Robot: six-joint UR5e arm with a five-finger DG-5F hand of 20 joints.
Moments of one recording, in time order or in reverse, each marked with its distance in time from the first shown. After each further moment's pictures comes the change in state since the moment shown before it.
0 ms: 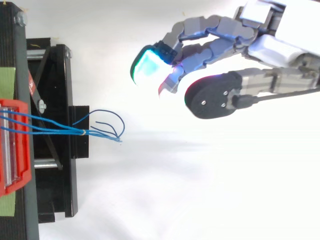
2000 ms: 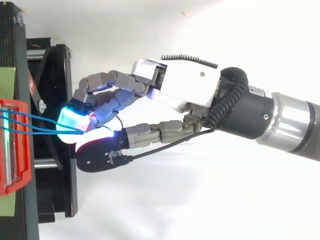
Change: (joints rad) arm 0.027 -0.276 0.312 0.052 -0.017 0.011
